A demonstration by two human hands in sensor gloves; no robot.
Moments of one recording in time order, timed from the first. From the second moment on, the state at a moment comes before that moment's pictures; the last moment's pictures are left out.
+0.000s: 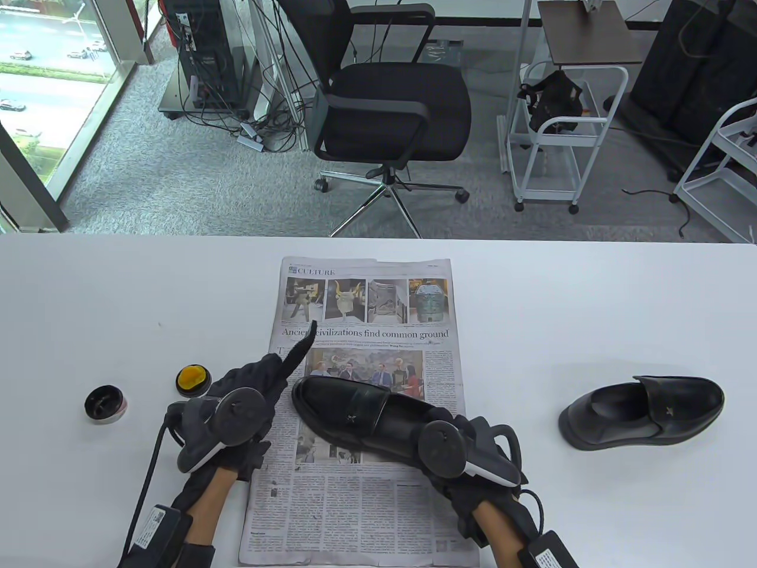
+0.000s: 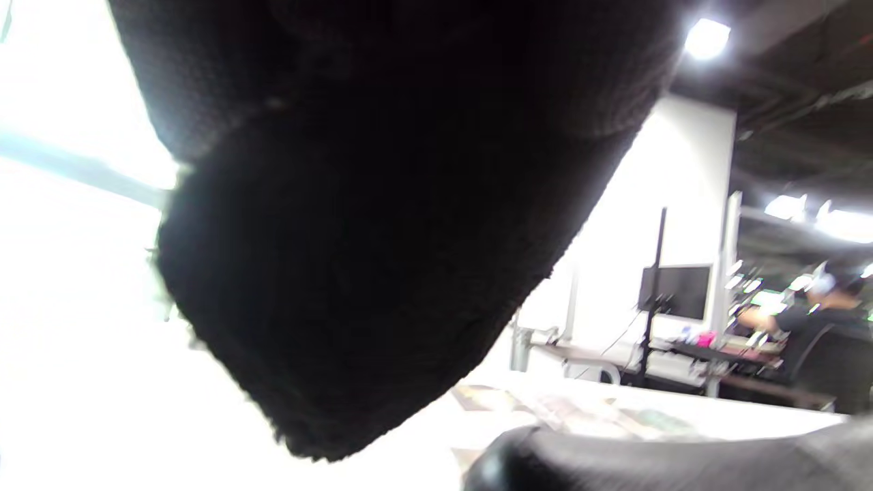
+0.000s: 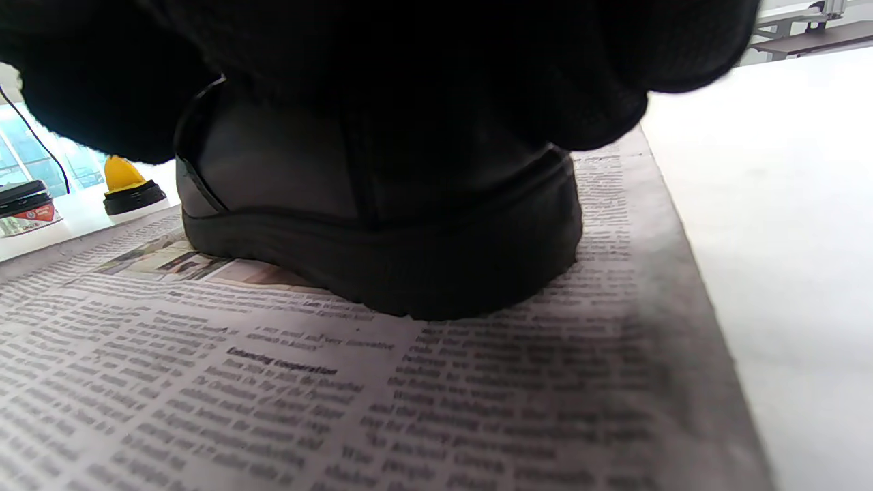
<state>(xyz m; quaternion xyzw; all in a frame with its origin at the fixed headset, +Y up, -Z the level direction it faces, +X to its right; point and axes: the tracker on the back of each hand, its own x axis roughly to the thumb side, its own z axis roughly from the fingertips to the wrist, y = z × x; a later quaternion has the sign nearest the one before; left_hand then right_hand) -0.222 -0.659 -0.287 0.18 -0.10 0.11 0.97 0.090 -0.710 -0.259 0.20 0.07 0.97 0.10</state>
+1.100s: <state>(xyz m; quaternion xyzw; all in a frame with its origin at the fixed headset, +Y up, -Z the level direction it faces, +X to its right) -0.164 -0.676 -0.272 0.18 -0.24 0.11 0.95 0.091 -0.711 -0.259 0.20 0.07 0.97 0.10</state>
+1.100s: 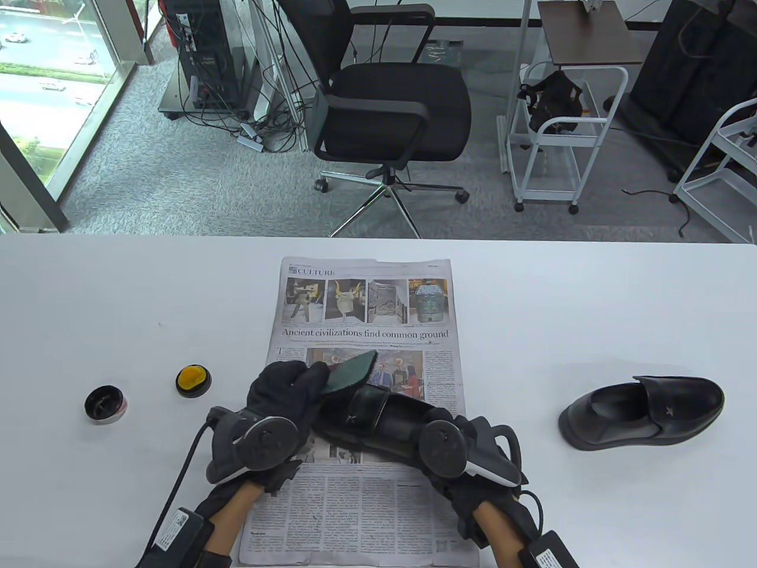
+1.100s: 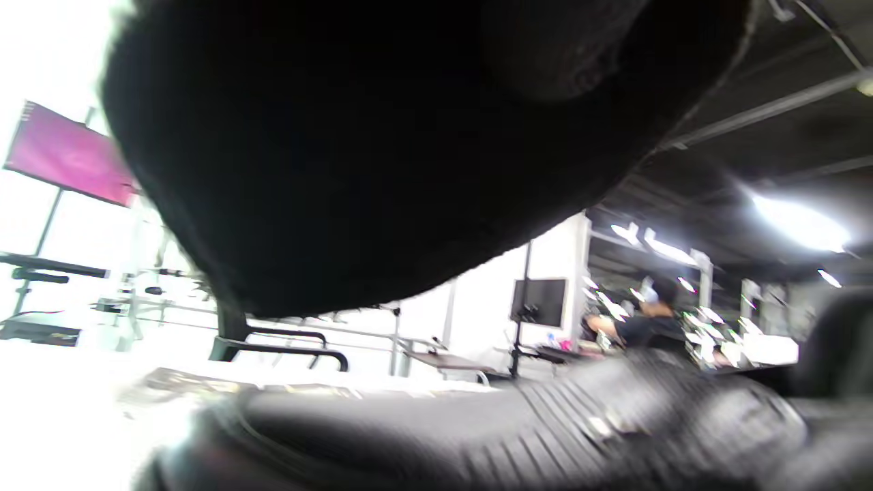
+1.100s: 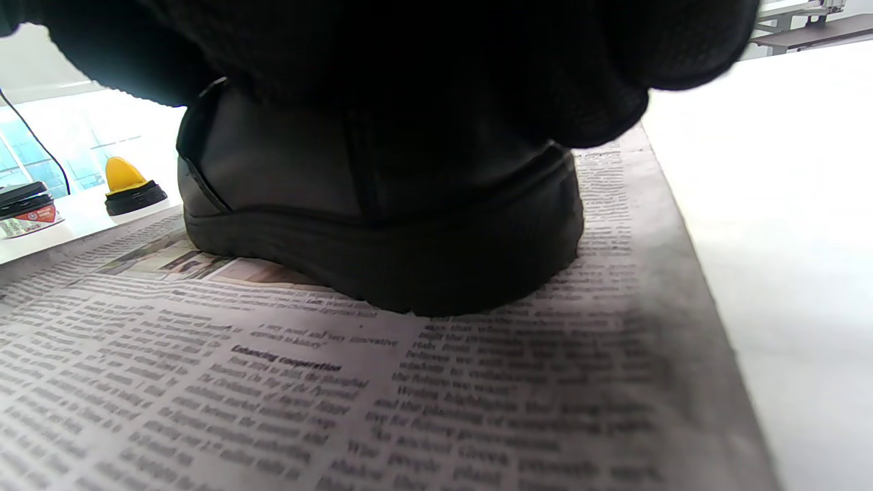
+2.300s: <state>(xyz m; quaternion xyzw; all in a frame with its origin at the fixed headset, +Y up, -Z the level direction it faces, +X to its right) -0.145 -0.685 -0.261 0.12 -0.24 0.09 0.96 0.091 -0.712 -0.259 0.19 0.07 0.97 0.11</state>
